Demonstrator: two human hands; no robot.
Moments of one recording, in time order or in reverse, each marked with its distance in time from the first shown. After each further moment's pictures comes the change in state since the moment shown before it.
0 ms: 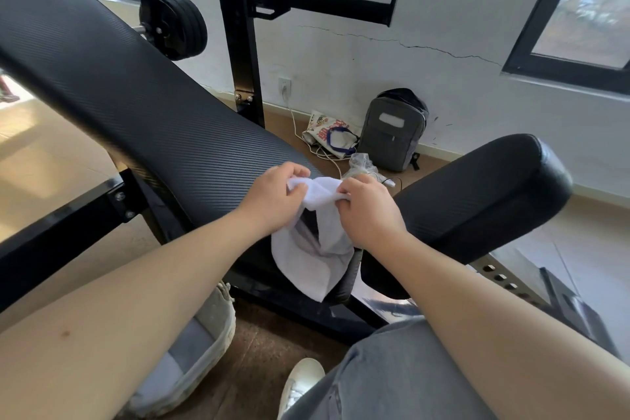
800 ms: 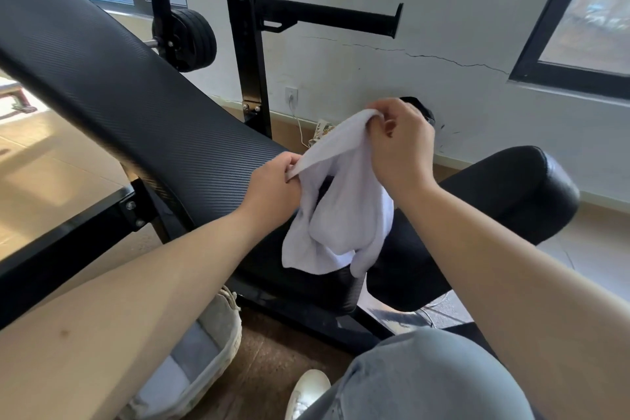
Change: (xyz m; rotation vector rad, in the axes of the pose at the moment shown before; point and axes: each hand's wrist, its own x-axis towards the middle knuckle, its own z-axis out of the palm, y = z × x) left_hand 0.004 0.025 -0.020 -0.124 0.192 -0.006; right_hand 0.050 -0.030 -0.078 0.387 0.451 -0.067
